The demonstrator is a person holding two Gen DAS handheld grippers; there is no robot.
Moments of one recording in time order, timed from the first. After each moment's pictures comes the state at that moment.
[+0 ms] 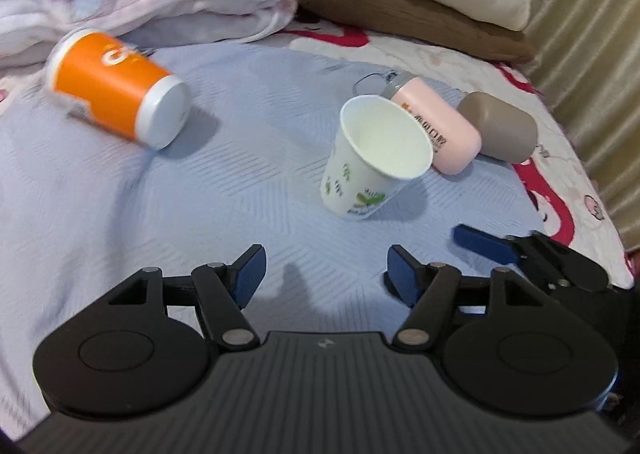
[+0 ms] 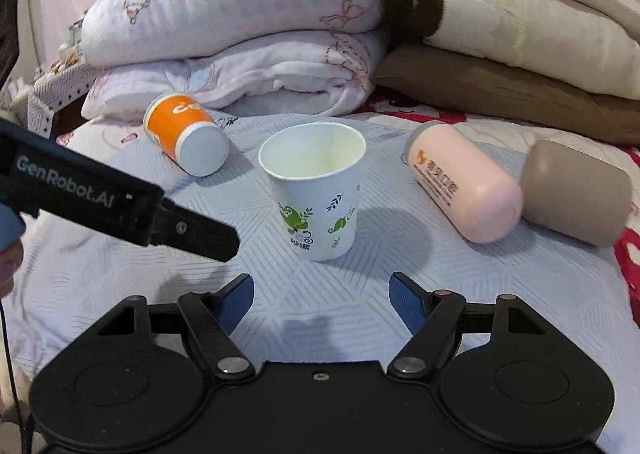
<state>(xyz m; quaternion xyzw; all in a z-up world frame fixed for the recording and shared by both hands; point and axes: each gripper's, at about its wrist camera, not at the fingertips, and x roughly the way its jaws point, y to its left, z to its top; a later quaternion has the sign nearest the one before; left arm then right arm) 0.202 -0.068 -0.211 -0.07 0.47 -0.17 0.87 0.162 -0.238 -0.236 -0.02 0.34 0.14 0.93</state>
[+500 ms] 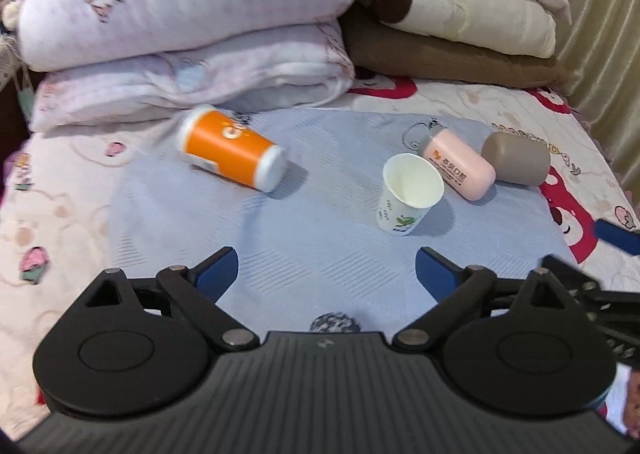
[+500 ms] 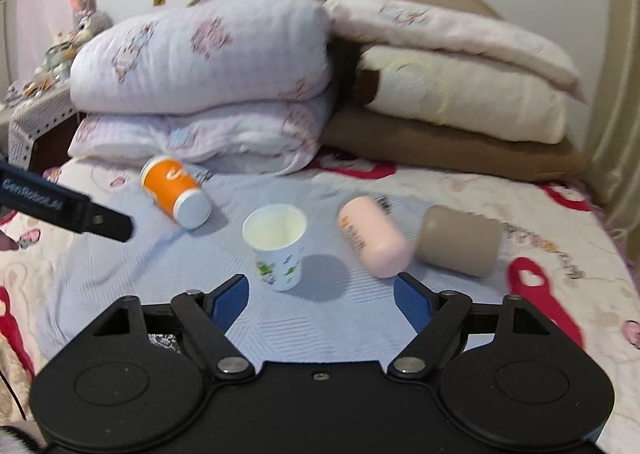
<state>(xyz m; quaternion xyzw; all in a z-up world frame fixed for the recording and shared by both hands) 0.135 -0.040 -0.095 -0.01 0.43 -0.07 0.90 0.085 -0.263 -0.120 -0.04 0.31 0.07 0.95</state>
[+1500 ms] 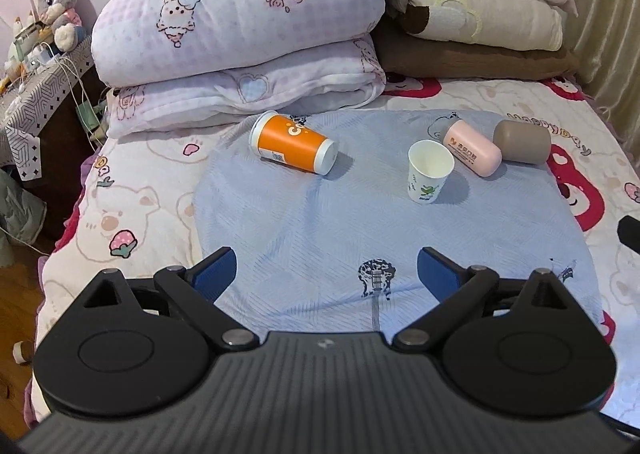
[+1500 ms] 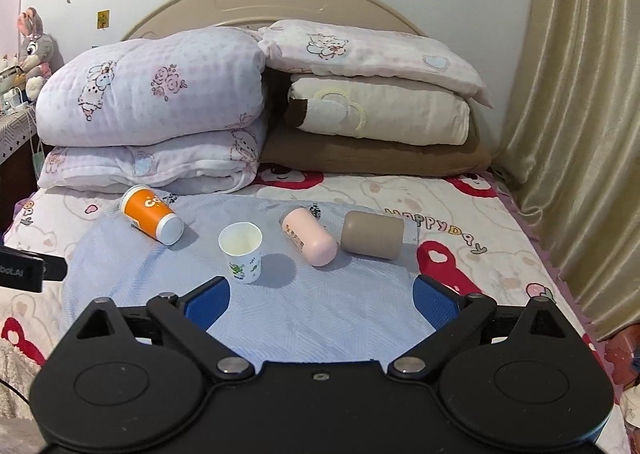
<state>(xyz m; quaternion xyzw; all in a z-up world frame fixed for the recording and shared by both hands) 0.045 -0.026 -0.023 0.04 0.43 -0.02 0.90 -0.006 -0.254 -0.024 -0.03 0.32 -0.04 0.95</state>
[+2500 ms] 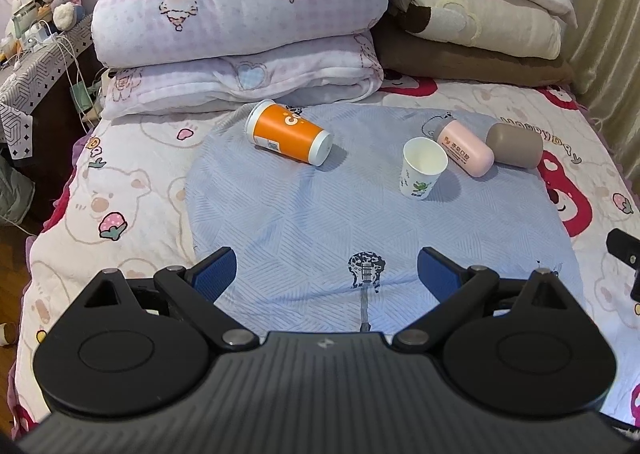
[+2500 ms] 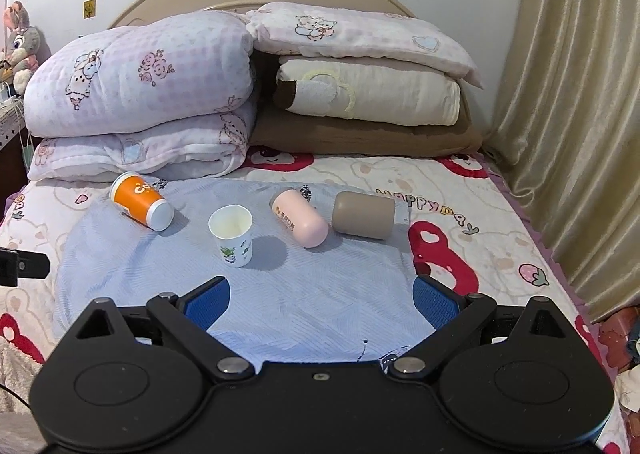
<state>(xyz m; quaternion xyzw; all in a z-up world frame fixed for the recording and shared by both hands) 0.041 -0.016 -0.025 0.01 0.44 -0.02 0.90 -0.006 -0.257 -0.028 -0.02 0.34 -0.06 0.94</state>
